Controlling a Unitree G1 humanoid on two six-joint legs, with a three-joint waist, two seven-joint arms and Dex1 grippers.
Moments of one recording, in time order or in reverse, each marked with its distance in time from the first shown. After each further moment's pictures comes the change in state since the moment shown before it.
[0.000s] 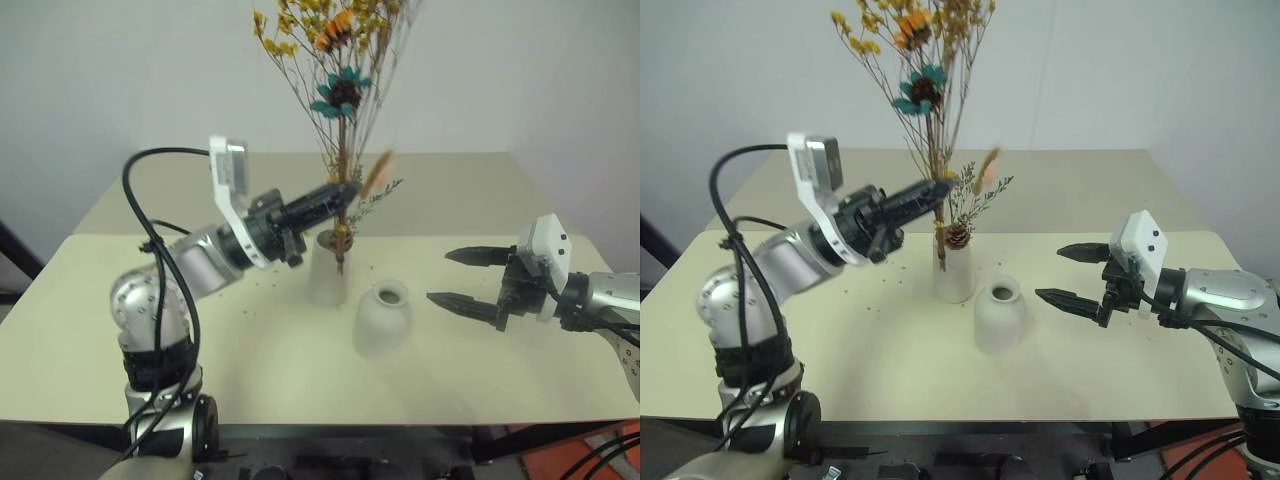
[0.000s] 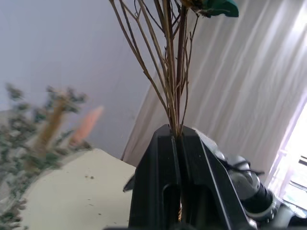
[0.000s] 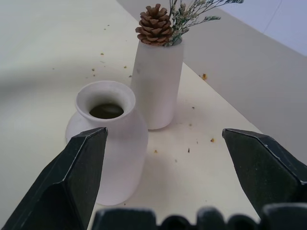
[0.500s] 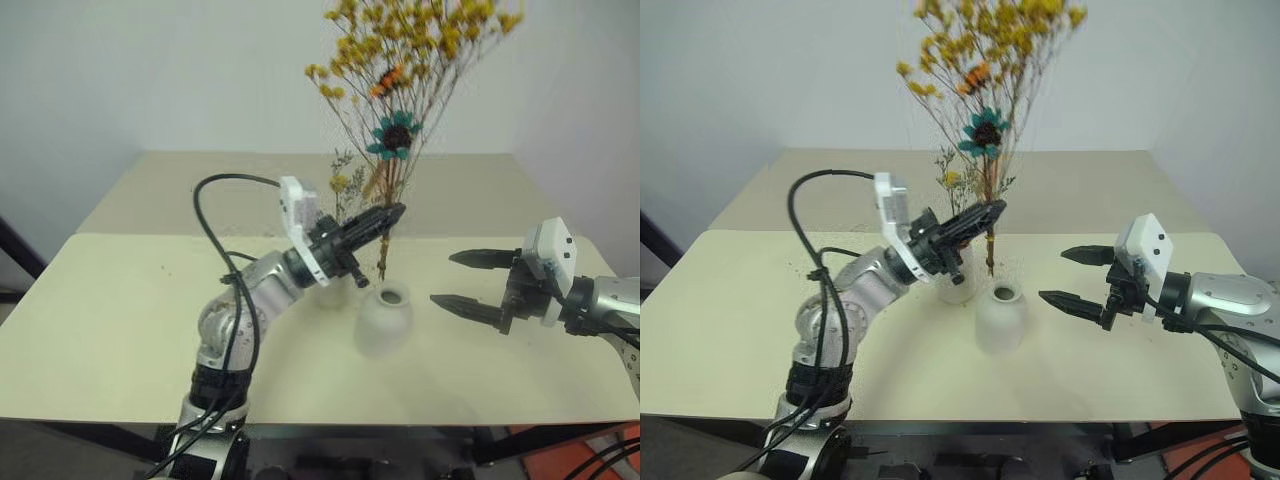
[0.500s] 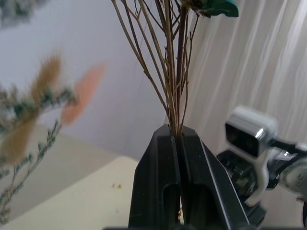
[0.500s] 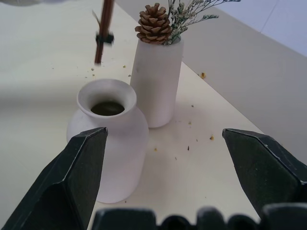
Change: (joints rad) left arm 0.062 -0.112 -0.304 0.144 0.355 -0.371 -0.025; right arm 0.024 0.000 -0.022 -0.012 0.004 0.000 -0.001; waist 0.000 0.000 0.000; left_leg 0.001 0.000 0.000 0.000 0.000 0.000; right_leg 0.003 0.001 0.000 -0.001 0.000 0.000
